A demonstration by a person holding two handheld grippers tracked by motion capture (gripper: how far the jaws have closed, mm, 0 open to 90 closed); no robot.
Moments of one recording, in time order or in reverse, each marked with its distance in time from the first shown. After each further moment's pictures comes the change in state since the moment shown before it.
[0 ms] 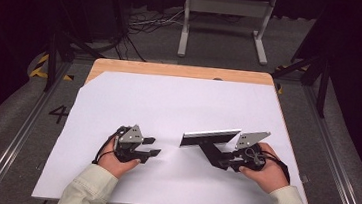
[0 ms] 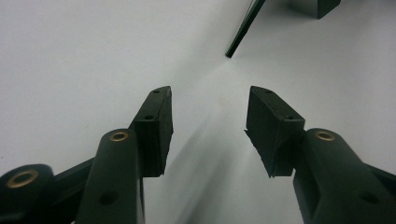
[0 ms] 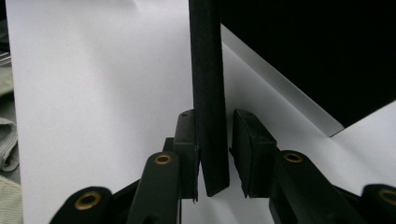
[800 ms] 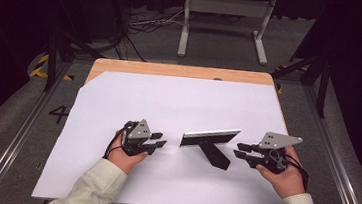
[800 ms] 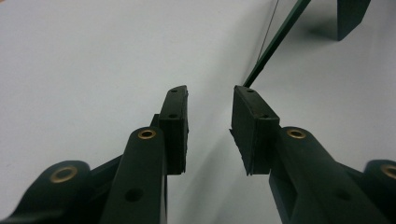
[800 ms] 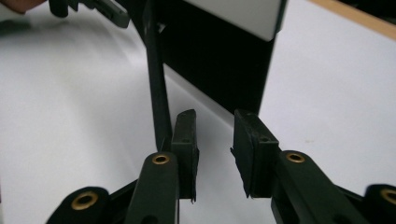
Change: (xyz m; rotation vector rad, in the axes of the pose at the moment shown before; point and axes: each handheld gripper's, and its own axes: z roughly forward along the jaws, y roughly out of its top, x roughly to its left) left arm 0.001 0.021 0.014 -0.025 0.052 0.031; right arm 0.000 -0.014 -0.049 -0.212 -0.180 0.017
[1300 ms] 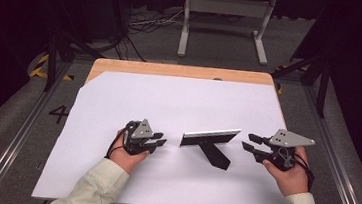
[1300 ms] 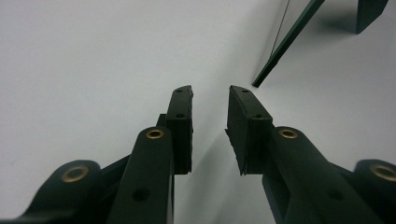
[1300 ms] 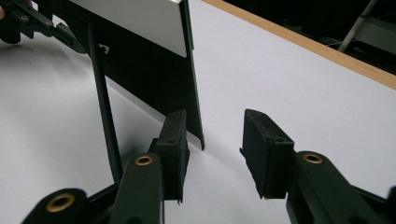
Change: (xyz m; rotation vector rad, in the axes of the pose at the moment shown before) left arm 0.000 0.000 0.007 0.025 0.021 0.002; right arm -0.014 -0.006 -0.012 -0.079 -0.144 0.030
